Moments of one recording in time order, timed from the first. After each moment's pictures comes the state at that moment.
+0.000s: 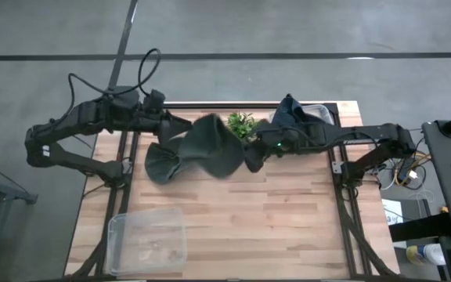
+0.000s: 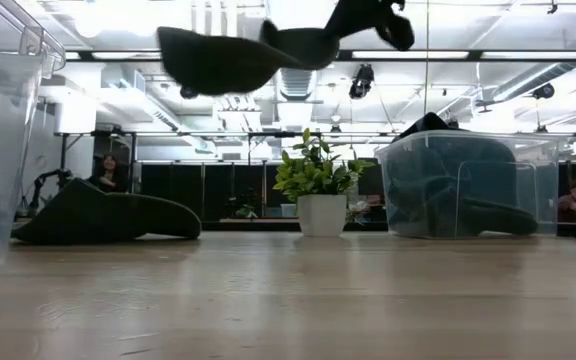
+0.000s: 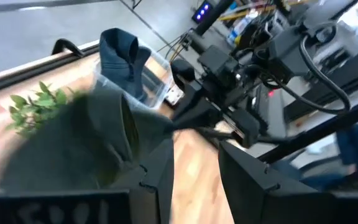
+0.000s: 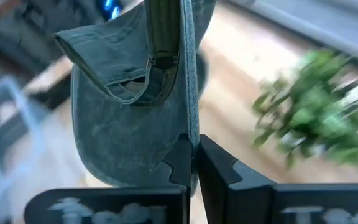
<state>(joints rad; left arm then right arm) 0.15 1.05 1.46 -0.69 0.02 -0.68 0.02 1.44 1.38 -0.62 0.26 0.68</state>
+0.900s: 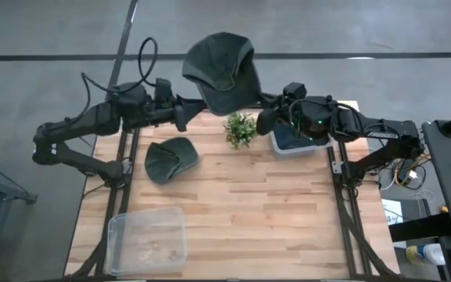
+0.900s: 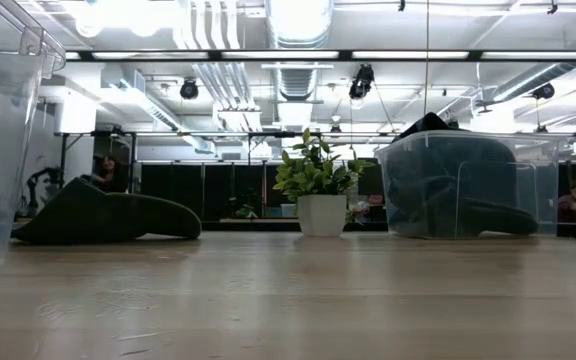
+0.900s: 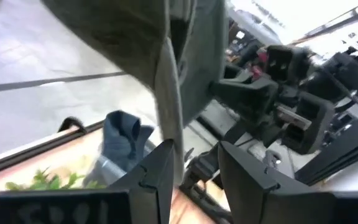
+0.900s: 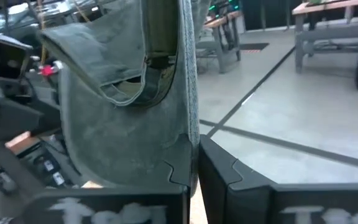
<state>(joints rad) 0.14 1.14 1.45 -0.36 -0.20 -0.64 0.02 1.35 1.58 -0.41 0.75 0.46</state>
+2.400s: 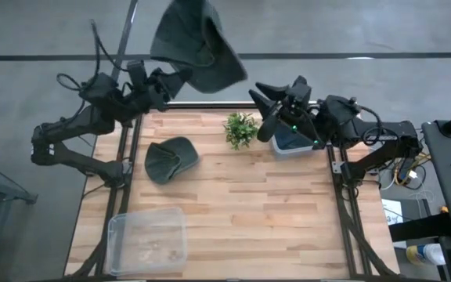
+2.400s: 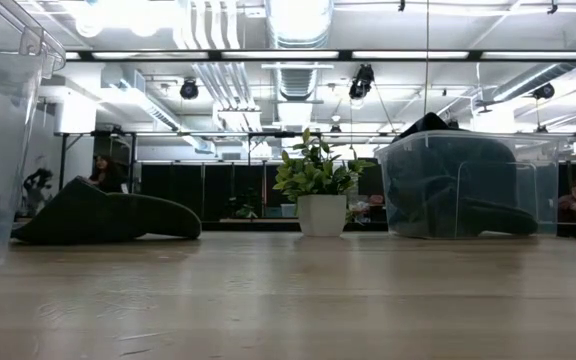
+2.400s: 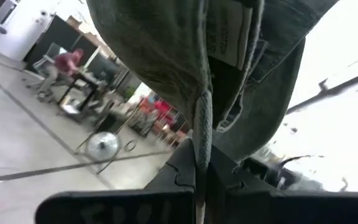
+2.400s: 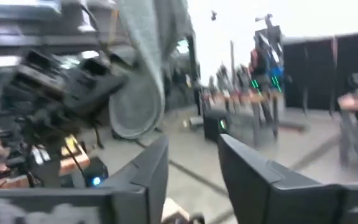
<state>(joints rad) 0.16 1.12 1.45 0.08 -0.27 -0.56 0.11 1.38 1.59 0.01 0.69 0.01</state>
